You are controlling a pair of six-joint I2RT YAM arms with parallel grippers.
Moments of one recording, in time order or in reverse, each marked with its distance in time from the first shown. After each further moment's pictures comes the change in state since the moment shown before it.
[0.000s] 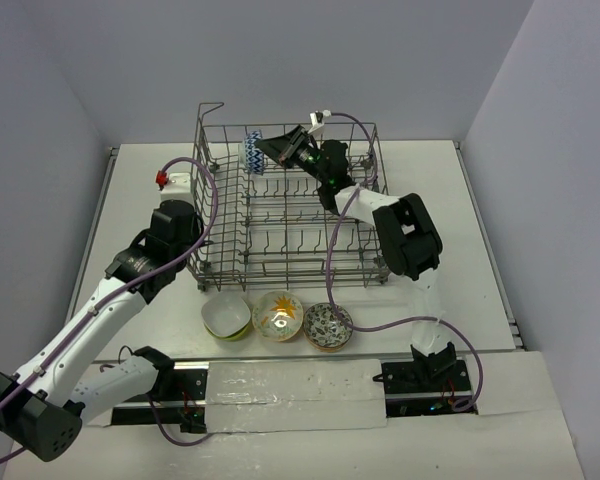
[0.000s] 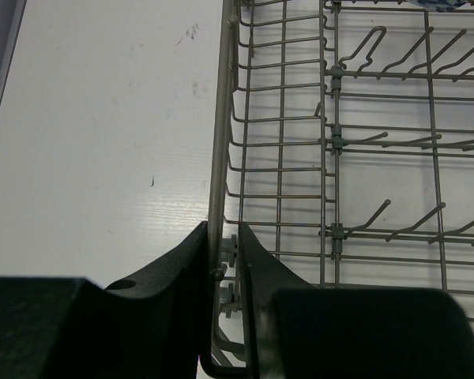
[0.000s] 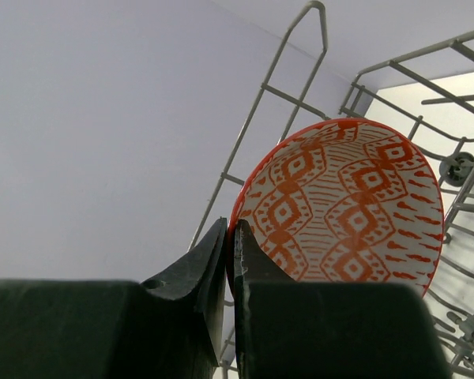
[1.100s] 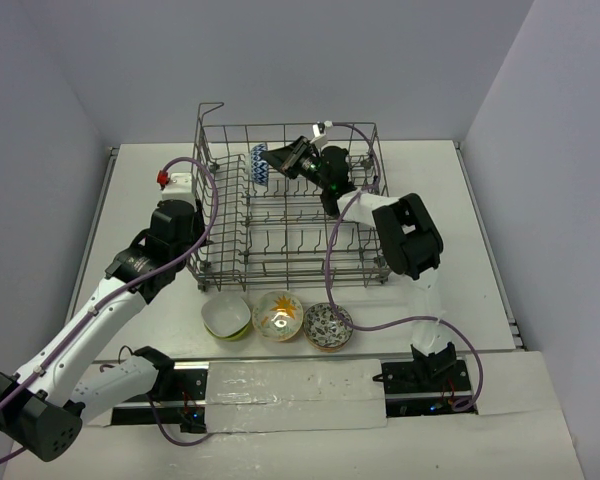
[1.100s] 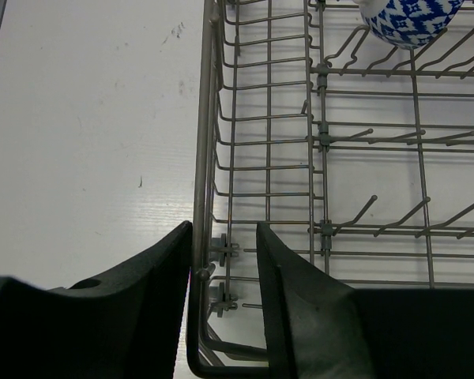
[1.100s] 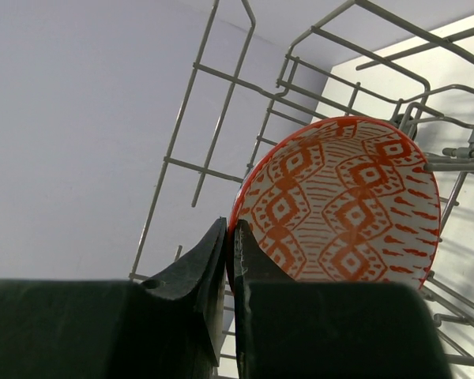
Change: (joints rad) left arm 0.002 0.000 0.000 0.006 0.033 -0.003; right arm -0.013 0.003 -0.076 -0.046 0.011 -0.023
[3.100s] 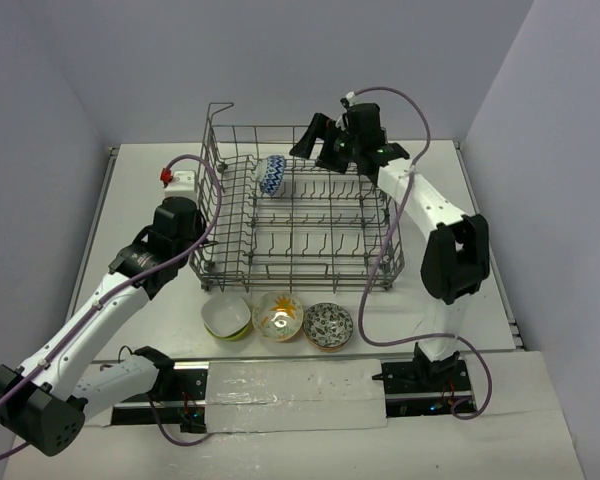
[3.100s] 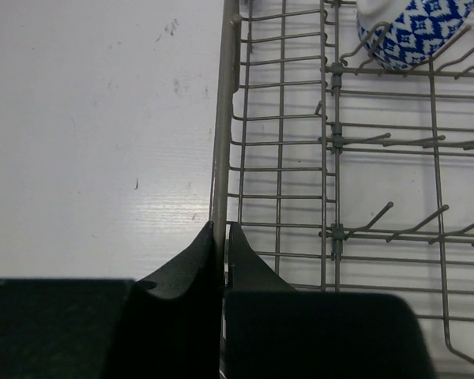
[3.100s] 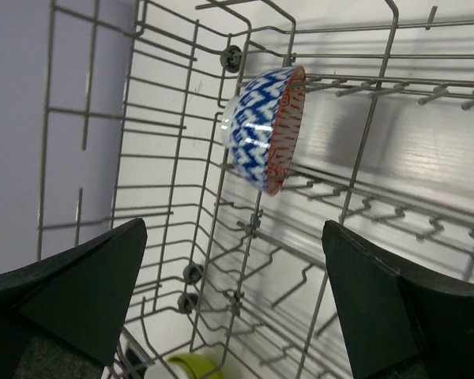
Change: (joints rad) left arm 0.008 0.034 0.007 0.010 0.005 0.002; right arm -0.098 -0.328 0.195 -1.144 0.079 -0.525
